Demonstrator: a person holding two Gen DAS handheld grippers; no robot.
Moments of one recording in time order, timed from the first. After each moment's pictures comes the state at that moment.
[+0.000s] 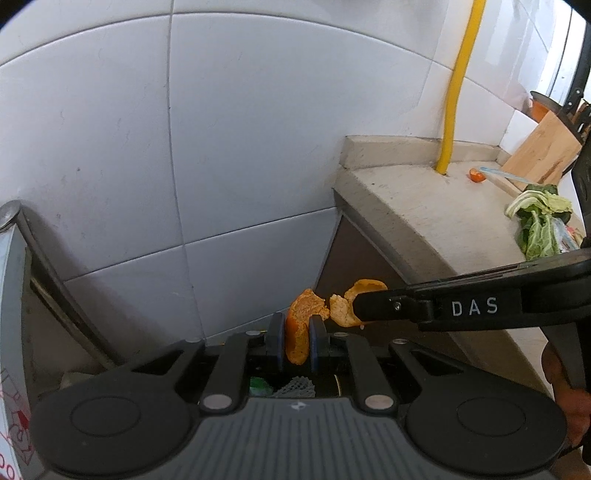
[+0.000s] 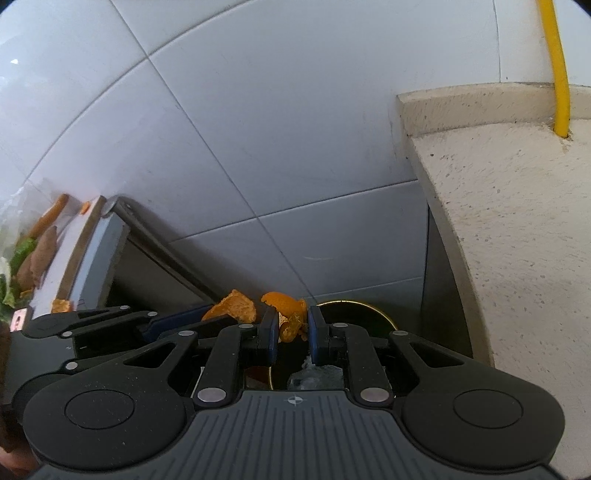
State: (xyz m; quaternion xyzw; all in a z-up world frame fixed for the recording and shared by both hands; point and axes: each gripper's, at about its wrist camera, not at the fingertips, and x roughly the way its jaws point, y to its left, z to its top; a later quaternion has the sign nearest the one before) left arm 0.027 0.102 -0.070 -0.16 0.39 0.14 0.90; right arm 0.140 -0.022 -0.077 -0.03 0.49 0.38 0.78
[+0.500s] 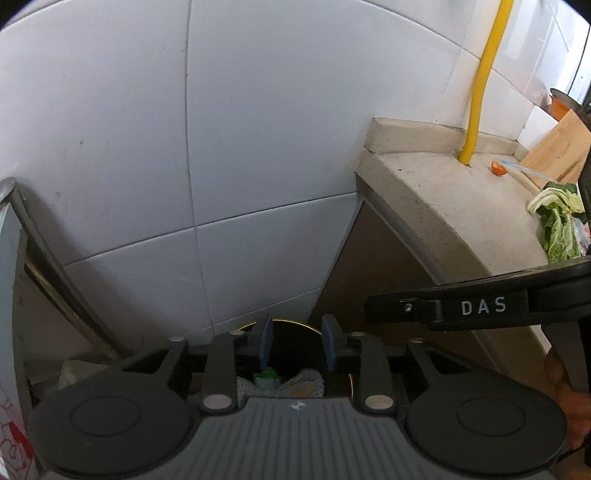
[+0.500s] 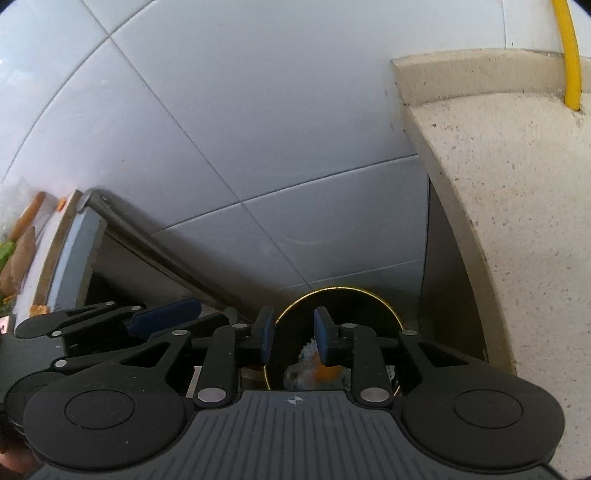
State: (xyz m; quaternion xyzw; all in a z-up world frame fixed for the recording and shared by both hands) left arm 0.035 0.122 -0.089 -0.18 0.41 0.15 0.88; right arm 0.154 -0.010 -0.101 -0.03 0.53 0.36 0.77
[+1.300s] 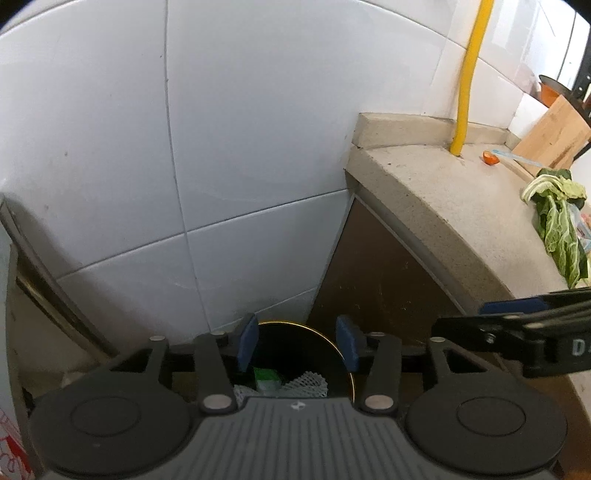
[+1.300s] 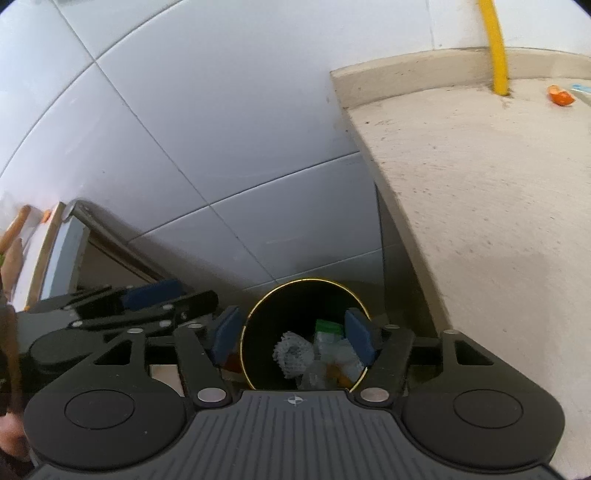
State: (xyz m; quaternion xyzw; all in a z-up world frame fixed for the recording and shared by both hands) left arm 0.040 0.116 -0.089 -0.15 0.41 0.13 0.89; right arm 0.129 -0.054 -0.077 -0.02 0.52 0.30 0.80
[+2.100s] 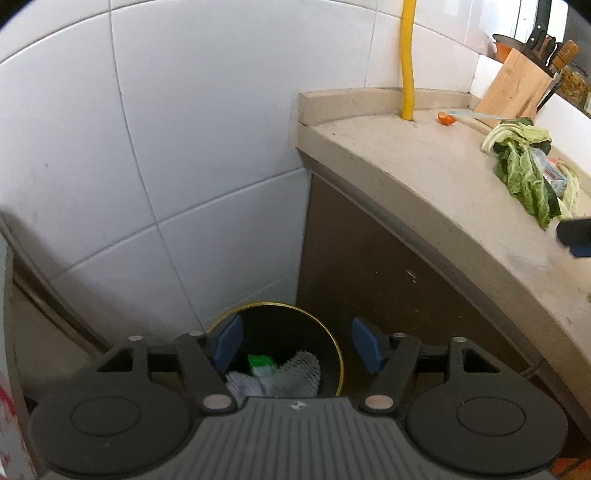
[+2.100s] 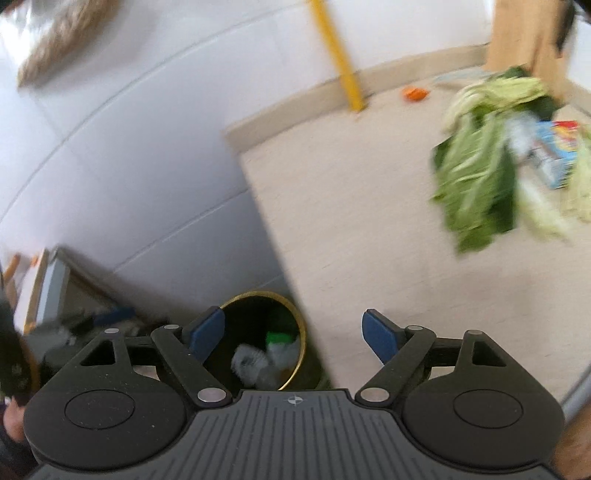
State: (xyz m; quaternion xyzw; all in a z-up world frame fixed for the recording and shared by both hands) left arm 0.018 0.066 -0.088 -0.10 0.42 0.10 0.90; right arm 0.098 -0.175 -0.035 0.04 0.47 0.22 0.85
